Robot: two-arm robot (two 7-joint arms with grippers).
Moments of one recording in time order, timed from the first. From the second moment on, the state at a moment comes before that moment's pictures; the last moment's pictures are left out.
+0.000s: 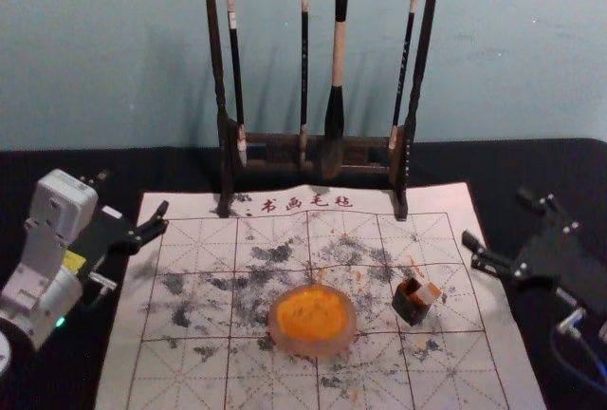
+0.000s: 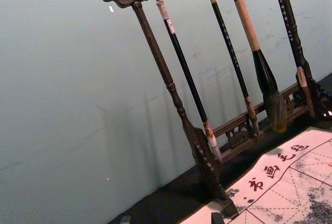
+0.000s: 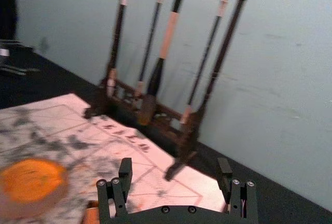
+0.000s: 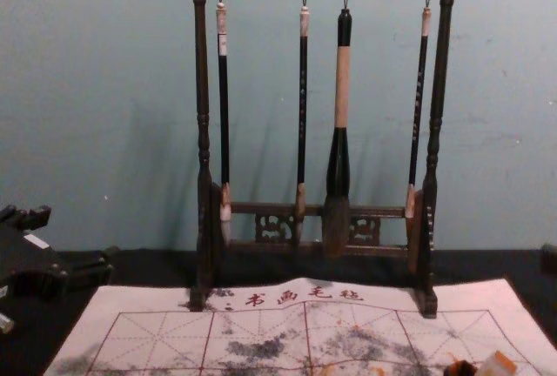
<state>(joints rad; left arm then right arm) -0.20 0.60 0.45 -1.41 -0.25 -0.12 0.03 -0.01 0.70 -0.31 -1.63 0.40 -0.22 0.25</state>
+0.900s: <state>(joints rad) -0.20 0.60 0.45 -1.41 -0.25 -0.12 0.03 -0.01 0.66 -0.37 -1.61 0.41 -0.08 0.43</state>
